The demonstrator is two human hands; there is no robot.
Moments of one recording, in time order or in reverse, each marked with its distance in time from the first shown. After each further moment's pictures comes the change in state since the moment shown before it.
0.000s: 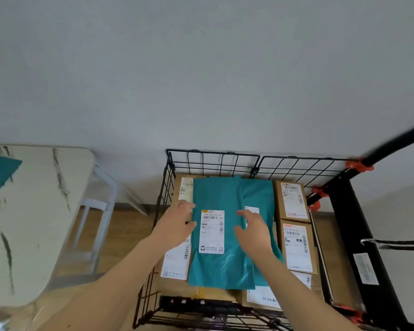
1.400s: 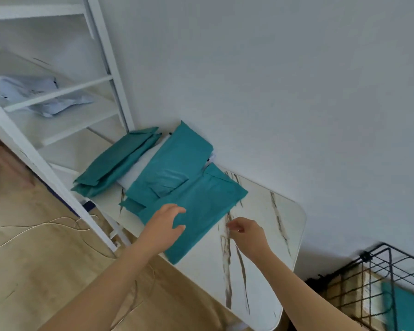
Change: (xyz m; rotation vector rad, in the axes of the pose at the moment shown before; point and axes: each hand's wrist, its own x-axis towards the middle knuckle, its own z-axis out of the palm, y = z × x) left_hand -0.258 -0.438 -0.282 -0.142 0.560 -0.266; right_hand -0.153 -0.410 0.354 -0.124 -0.314 -0.547
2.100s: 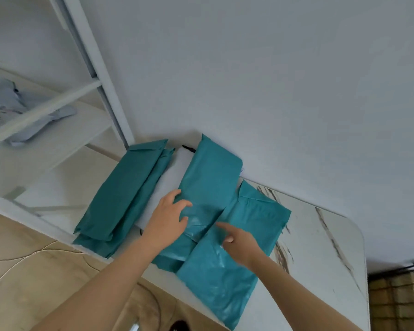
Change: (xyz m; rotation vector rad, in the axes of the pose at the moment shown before) left_hand 0.168 -0.105 -0.092 0.105 -0.029 0.166; right_hand 0.127 -0.106 0.104 -0.143 -0.242 0.077
